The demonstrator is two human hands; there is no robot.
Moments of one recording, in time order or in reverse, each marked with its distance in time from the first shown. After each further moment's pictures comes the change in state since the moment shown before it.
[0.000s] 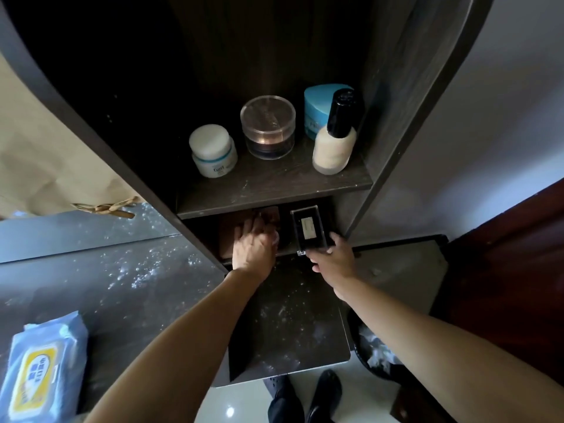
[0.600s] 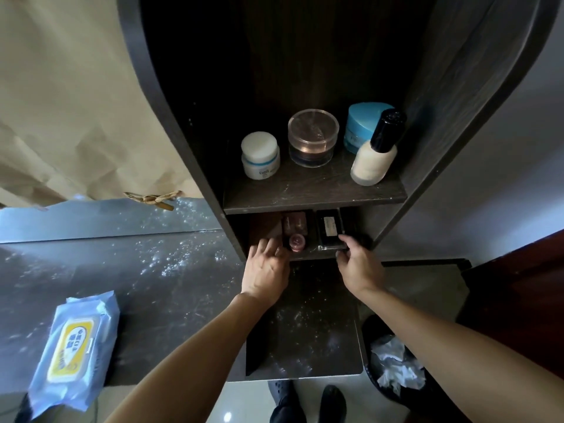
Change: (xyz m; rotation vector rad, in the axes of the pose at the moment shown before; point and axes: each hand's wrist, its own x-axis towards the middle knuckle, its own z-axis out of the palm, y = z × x) left_hand -0.049 -0.026 -0.006 -0.058 0.135 0.088; right_hand 0.001 -0.006 -0.006 -0.807 0.114 -0.456
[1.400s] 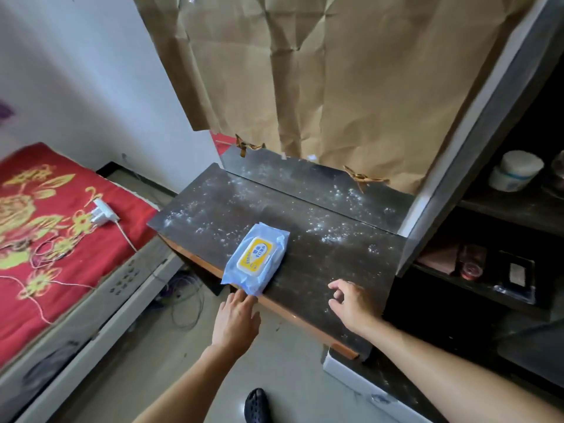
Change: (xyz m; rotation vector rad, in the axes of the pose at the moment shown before) left_hand -0.342 -0.153 -0.084 -0.017 -0.086 -0.839; right_hand -0.166 -0.196 0.133 0.026 -0.570 -0.554
